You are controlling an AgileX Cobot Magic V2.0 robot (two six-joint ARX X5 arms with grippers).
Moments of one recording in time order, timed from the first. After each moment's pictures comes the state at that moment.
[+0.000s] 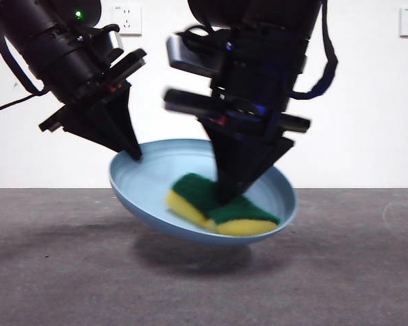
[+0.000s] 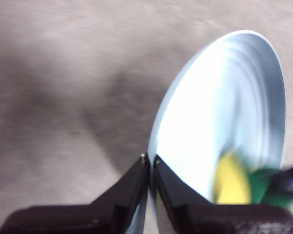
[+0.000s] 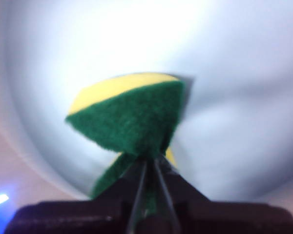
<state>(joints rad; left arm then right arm) -0.40 1.56 1.12 -0.49 0.33 -0.08 0.83 1.65 1.15 -0.67 0.09 0.09</state>
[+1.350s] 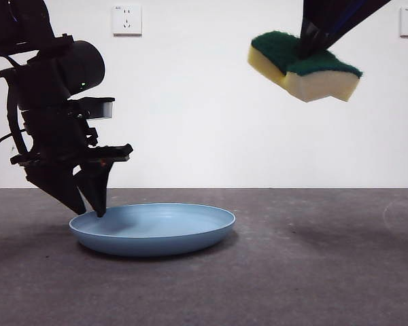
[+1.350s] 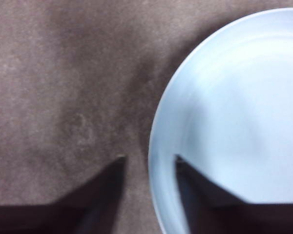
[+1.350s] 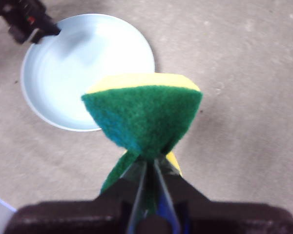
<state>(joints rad) -0.35 1.76 1.12 -0.41 0.00 -0.04 0.76 1.19 1.15 -0.83 0.19 0.13</state>
